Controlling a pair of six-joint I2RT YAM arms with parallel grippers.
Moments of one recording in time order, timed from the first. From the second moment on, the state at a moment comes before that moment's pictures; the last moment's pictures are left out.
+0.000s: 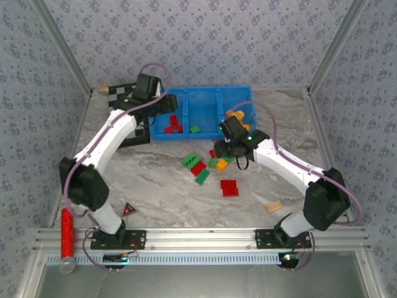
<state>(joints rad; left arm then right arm) -0.40 1.62 1.61 -0.69 -0.01 -0.48 0.65 1.51 1.23 -0.71 0.15 0.36</state>
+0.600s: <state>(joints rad) -0.34 0.98 1.03 -0.84 0.10 -0.31 0.73 2.14 2.02 -0.55 0.16 -0.11</state>
